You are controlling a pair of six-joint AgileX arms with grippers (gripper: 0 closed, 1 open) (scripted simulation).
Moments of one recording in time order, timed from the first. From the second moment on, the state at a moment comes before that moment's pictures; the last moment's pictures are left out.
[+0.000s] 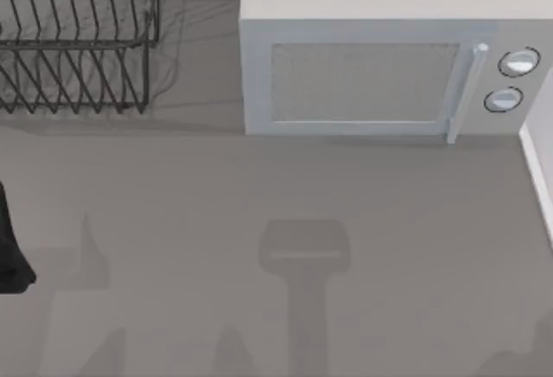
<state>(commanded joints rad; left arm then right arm) 0.00 0.00 0.00 0.00 0.00 0.00 -0.43 1.66 0.68 -0.59 -0.01 -1.38</state>
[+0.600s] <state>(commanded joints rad) 0.00 0.00 0.00 0.00 0.00 0.00 -0.43 1.58 0.73 -0.71 0.00 -1.34</state>
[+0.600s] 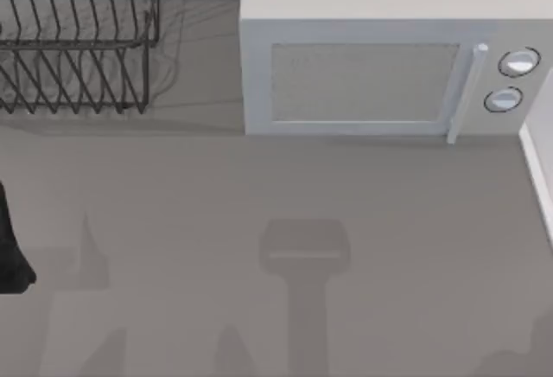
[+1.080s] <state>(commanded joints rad) 0.00 0.00 0.00 0.00 0.00 0.00 -0.43 1.45 0.95 -1.08 0.00 -1.35</state>
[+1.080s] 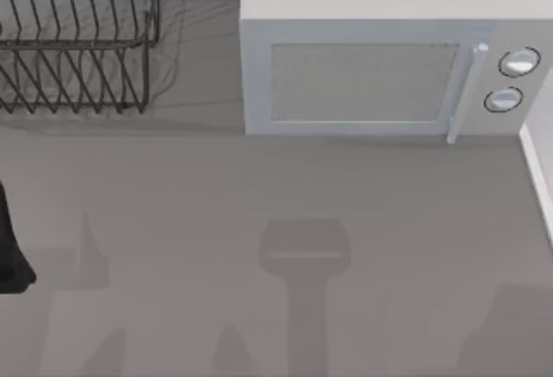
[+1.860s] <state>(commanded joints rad) 0.00 0.00 0.00 0.00 0.00 0.00 -0.40 1.61 1.21 -1.23 0.00 -1.33</state>
